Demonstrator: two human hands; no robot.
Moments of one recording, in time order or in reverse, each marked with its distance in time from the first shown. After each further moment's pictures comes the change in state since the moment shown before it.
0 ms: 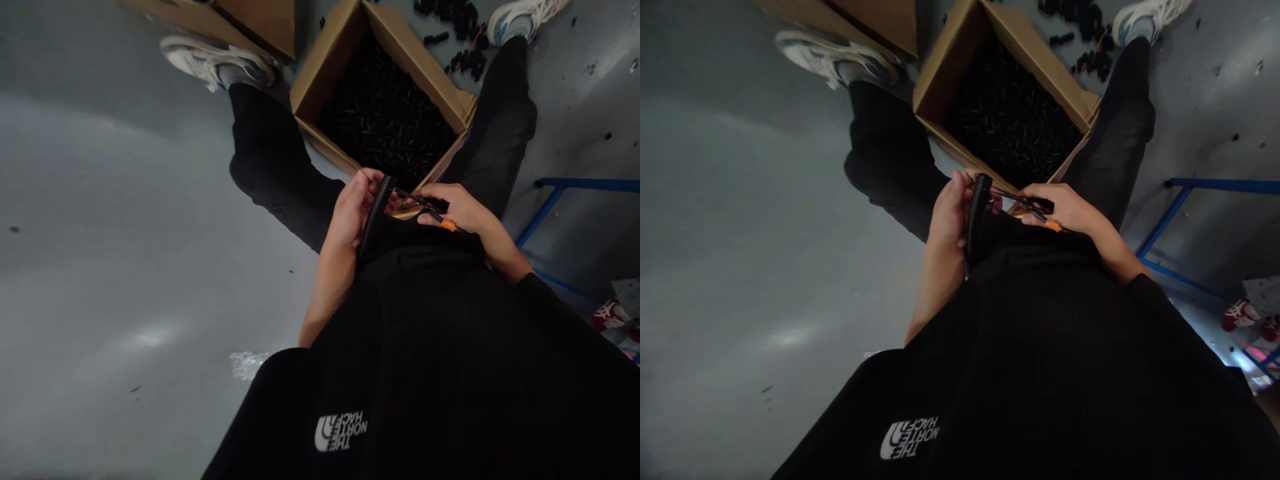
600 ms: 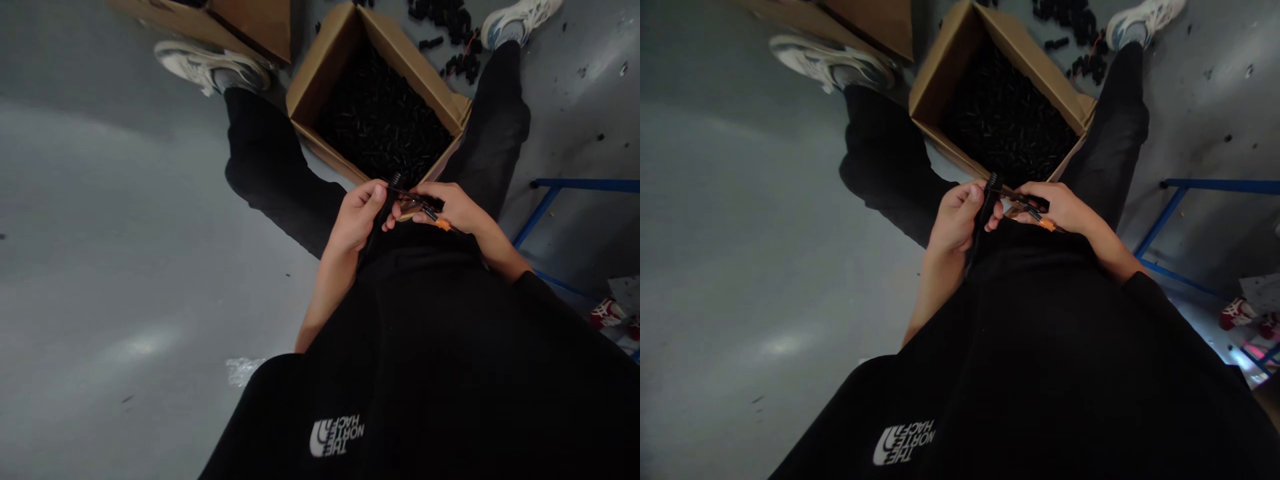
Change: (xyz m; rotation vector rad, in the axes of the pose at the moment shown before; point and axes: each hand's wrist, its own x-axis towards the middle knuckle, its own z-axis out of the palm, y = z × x) left_hand -0.007 0.014 0.011 0.020 -0.194 0.012; right_hand -0.001 0.000 0.001 -0.026 0.048 0.024
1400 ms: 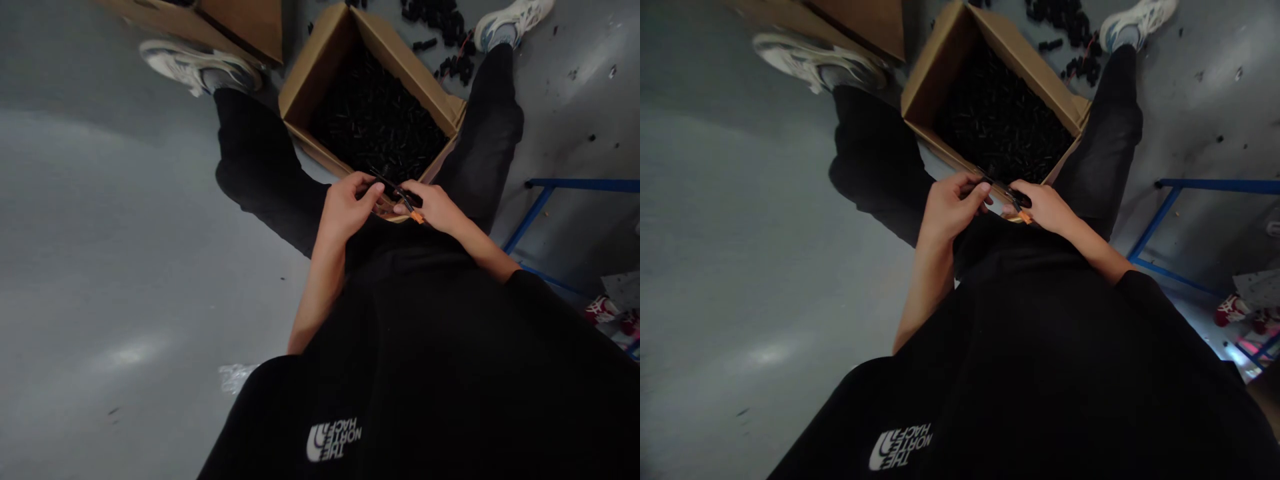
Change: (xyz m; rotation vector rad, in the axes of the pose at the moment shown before) left_hand 0.015 -0.017 -0.027 0.599 0.184 0.020; right_hand 0.015 0.016 0.028 -0.094 0.064 0.192
